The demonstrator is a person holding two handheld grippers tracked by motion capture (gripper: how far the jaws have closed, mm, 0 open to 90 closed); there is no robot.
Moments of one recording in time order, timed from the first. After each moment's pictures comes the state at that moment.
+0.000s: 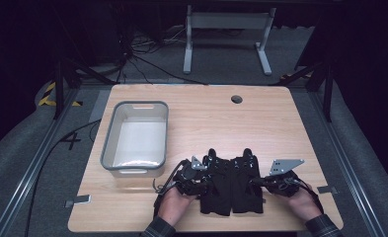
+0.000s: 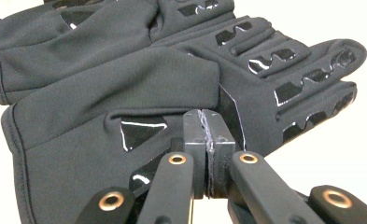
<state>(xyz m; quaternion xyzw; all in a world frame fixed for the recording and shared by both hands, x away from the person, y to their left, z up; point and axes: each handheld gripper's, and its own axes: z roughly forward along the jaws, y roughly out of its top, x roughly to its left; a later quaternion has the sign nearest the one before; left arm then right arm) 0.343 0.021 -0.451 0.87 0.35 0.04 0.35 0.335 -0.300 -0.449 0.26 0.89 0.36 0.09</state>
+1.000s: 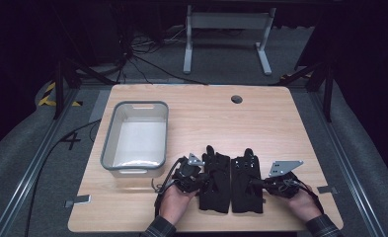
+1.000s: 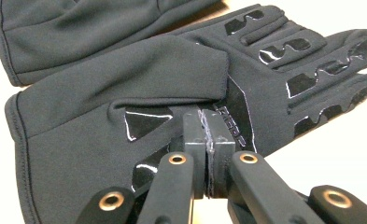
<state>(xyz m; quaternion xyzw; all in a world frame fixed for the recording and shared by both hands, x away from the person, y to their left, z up) 0.344 0.025 -0.439 0.84 0.37 0.02 0.39 0.334 -0.299 -0.453 0.25 0.90 0.35 0.09</state>
